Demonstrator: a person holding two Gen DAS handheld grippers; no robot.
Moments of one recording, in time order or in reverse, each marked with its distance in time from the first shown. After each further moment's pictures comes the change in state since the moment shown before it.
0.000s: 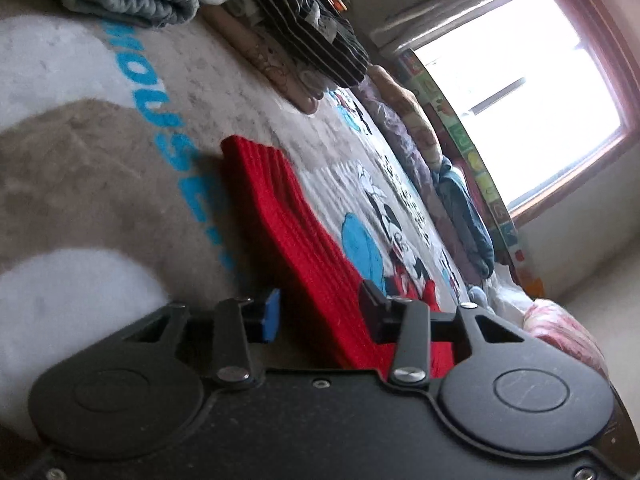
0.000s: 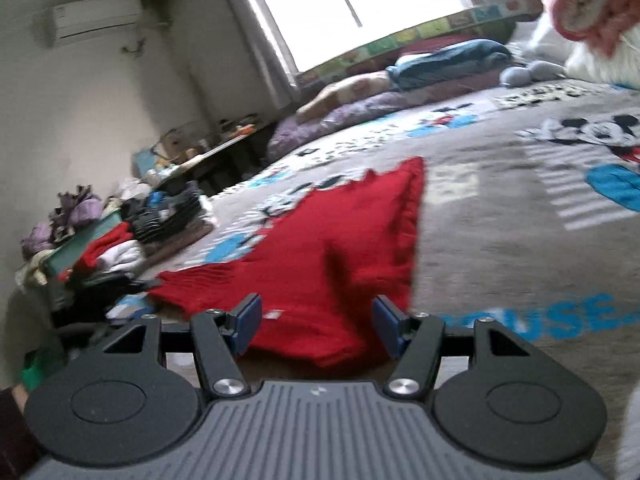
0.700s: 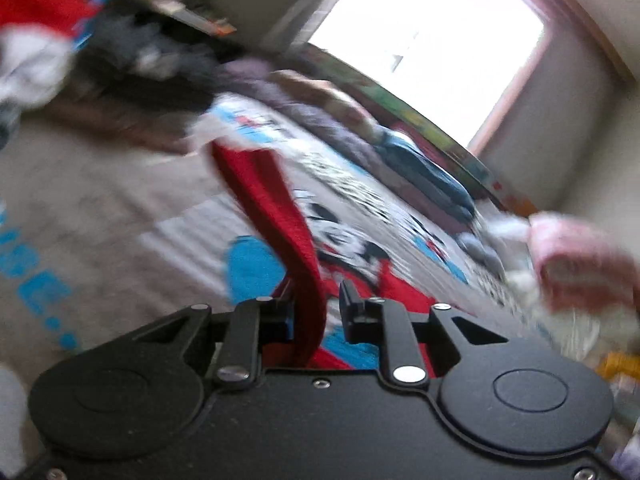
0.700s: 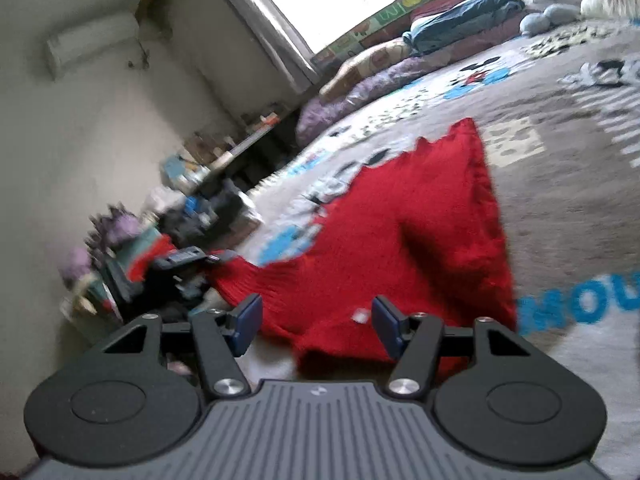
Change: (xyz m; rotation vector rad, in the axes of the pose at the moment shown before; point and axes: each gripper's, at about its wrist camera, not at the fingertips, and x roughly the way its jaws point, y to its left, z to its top) left arm 0.019 -0.092 -0.029 0.479 -0.041 -0.066; right arm 0.035 0.028 0.009 0.182 0.053 0.123
